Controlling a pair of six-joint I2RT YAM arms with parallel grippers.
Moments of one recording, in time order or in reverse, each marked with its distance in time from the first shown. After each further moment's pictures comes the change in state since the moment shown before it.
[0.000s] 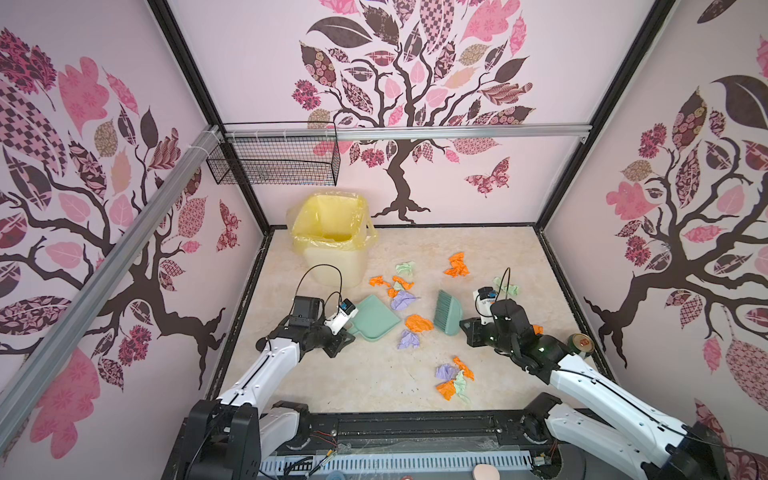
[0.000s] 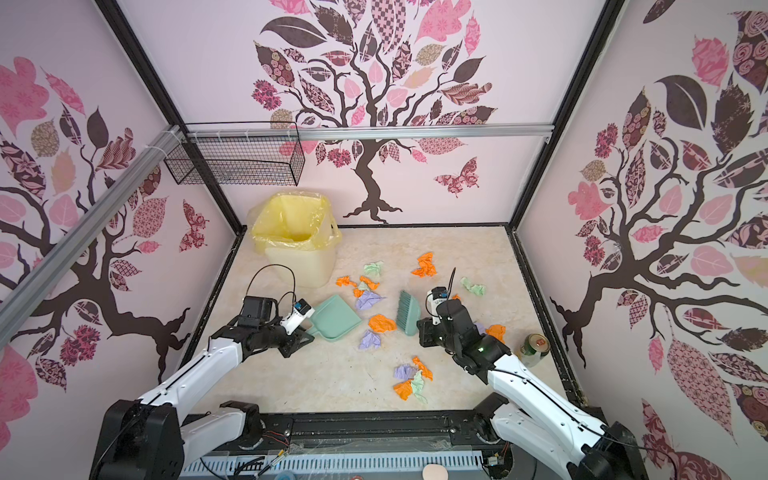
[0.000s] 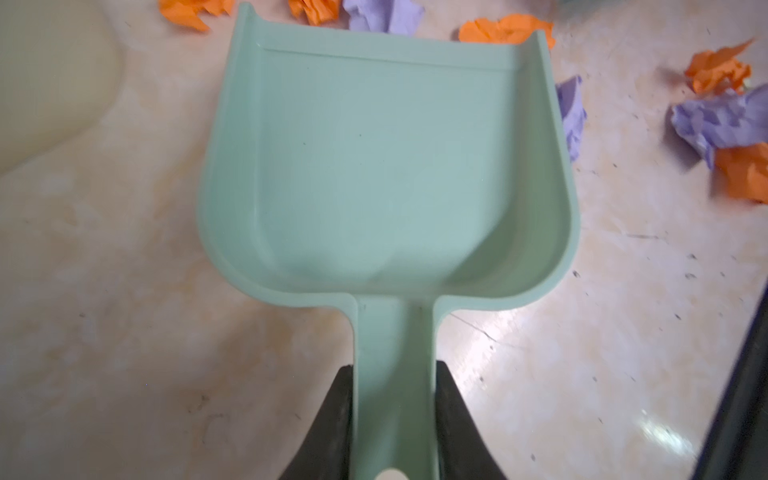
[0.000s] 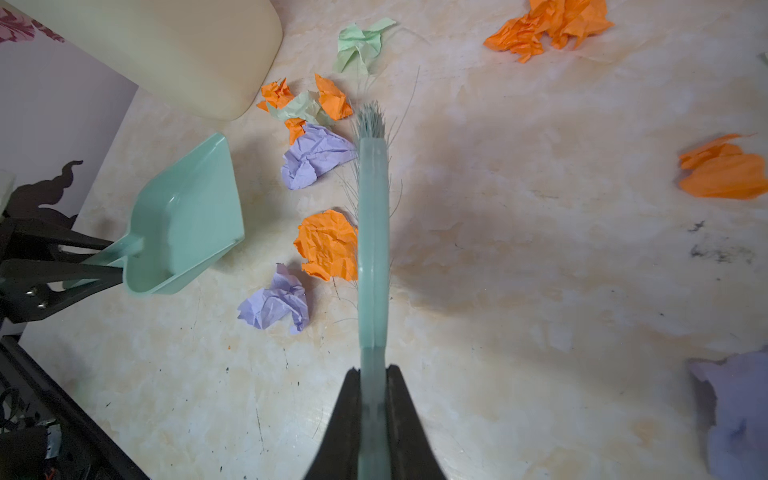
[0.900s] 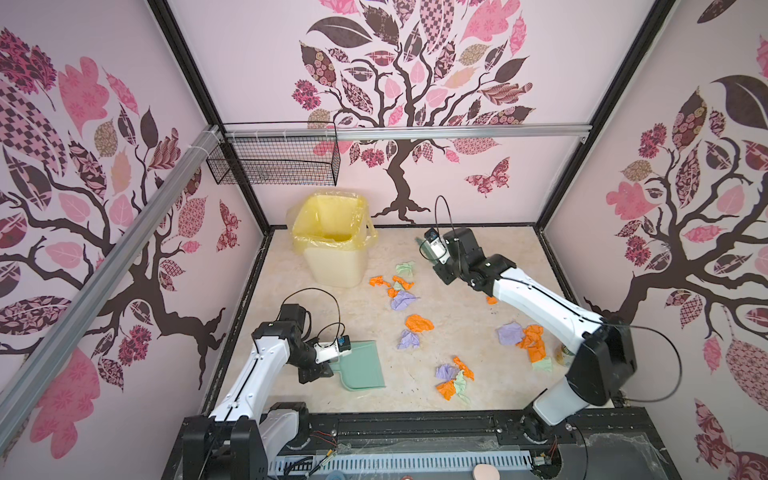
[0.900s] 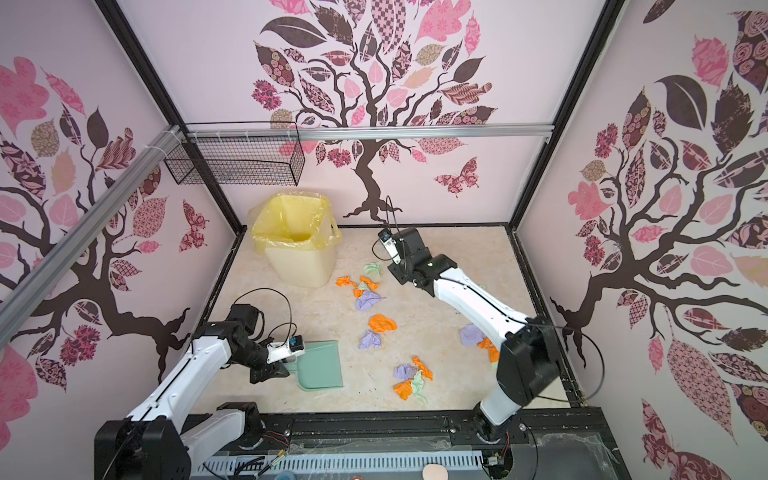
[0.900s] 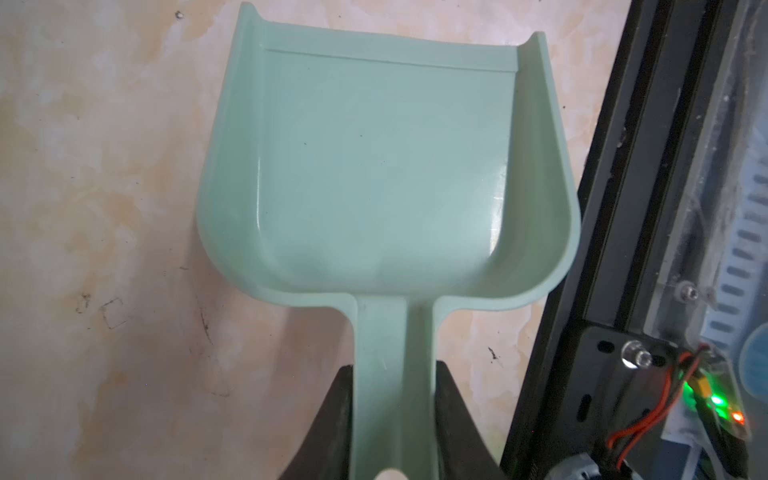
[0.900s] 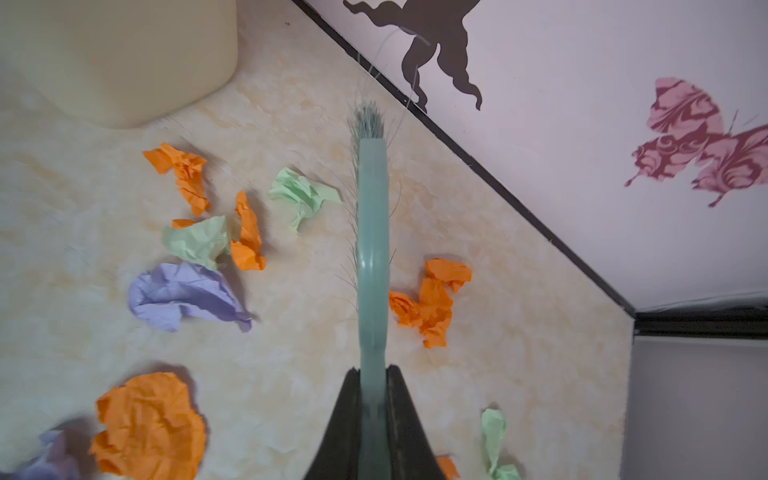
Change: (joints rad) left arm 0.153 -0.043 0.080 -0.564 -0.106 0.746; right arm 0.000 0.793 0.876 -0.132 0.336 -0.845
